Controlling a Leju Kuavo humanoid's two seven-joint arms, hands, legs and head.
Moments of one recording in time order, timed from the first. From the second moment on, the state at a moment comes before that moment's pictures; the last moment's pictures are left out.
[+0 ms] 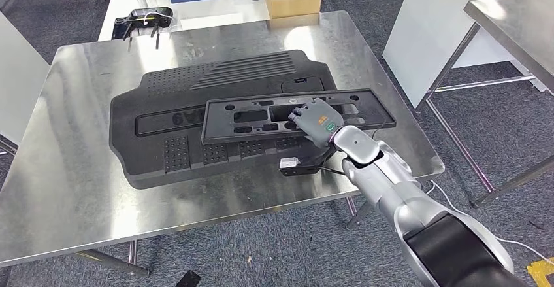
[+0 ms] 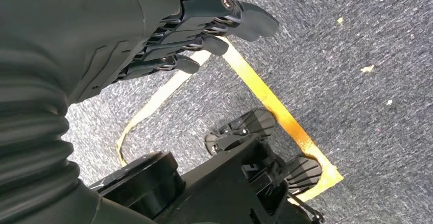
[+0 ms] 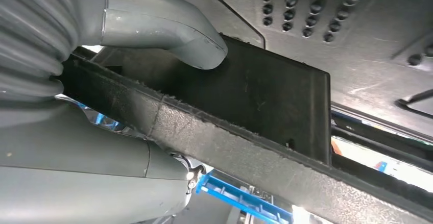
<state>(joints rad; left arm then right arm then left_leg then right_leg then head) -0.15 -0.15 0.81 -0.20 -1.24 0.04 -0.30 -0.85 0.02 0.68 -0.49 1.34 -0.49 -0.25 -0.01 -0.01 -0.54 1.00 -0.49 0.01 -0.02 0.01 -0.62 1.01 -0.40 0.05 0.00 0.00</state>
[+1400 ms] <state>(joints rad) -0.14 -0.14 0.78 -0.20 -1.21 0.09 -0.30 -0.77 0.05 0.51 -0.48 0.86 -0.16 -0.44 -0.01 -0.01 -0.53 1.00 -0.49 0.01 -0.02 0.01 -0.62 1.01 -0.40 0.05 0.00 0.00</state>
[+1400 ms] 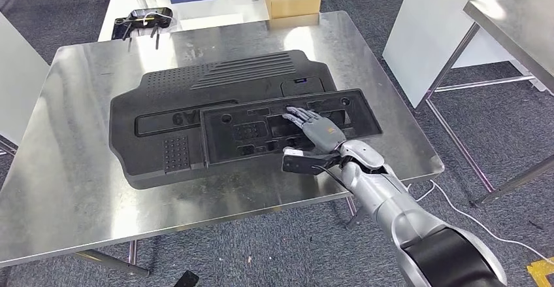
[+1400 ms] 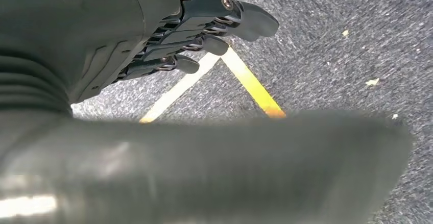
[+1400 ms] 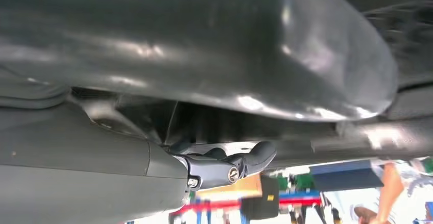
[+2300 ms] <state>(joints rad) -0.13 -0.13 0.77 -0.20 -1.19 0.10 -0.33 -0.63 0.05 0.50 -0.76 0.78 -0.34 -0.47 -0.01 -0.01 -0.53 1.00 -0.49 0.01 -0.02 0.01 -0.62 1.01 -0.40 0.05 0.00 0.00</state>
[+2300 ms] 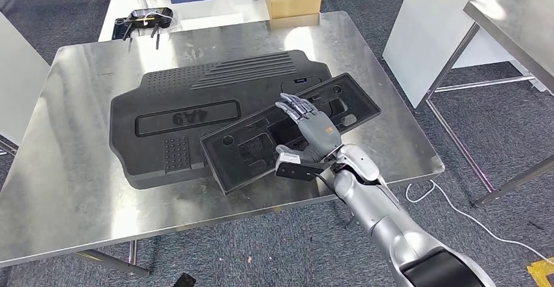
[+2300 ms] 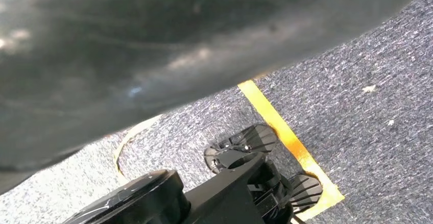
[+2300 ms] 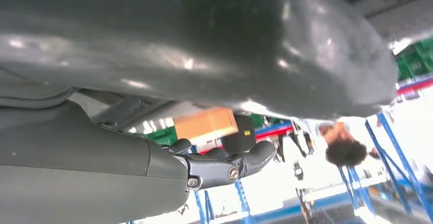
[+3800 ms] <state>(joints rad) -0.05 -0.10 0.88 -0.20 -1.04 0.15 -0.37 0.26 0.05 0.40 -2.10 -0.19 0.18 -0.62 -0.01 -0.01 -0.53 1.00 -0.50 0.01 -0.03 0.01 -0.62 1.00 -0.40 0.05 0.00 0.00</state>
